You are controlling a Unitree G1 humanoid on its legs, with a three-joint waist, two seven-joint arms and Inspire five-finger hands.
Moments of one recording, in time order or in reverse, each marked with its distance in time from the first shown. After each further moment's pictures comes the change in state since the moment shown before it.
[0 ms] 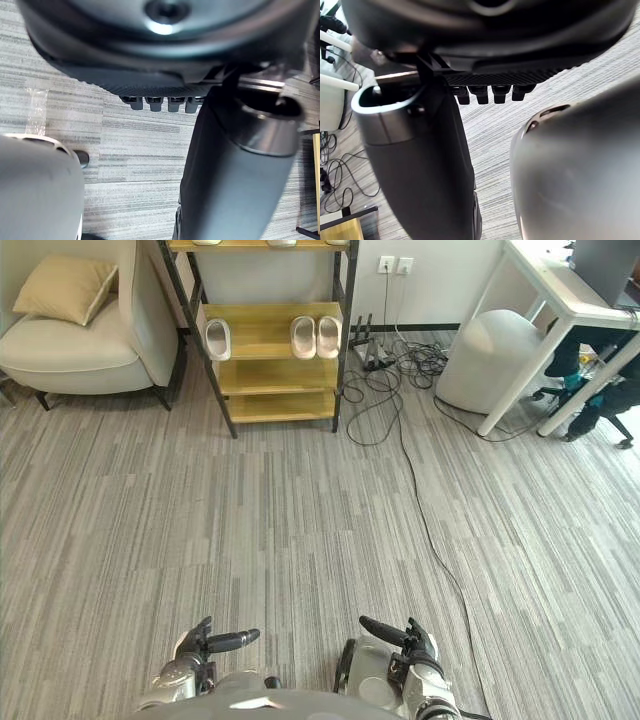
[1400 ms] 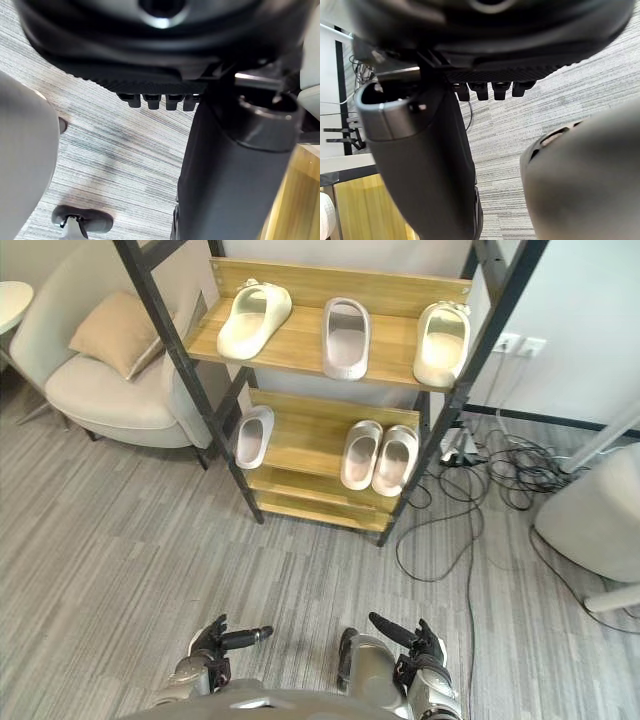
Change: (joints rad) left arm -0.020 -0.076 0.058 -0.005 0.047 0.000 -0.018; right arm 0.054 0.018 -0.090 -0.048 0.038 0.003 0.020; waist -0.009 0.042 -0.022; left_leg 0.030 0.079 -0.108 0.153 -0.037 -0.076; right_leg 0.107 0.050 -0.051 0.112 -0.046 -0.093
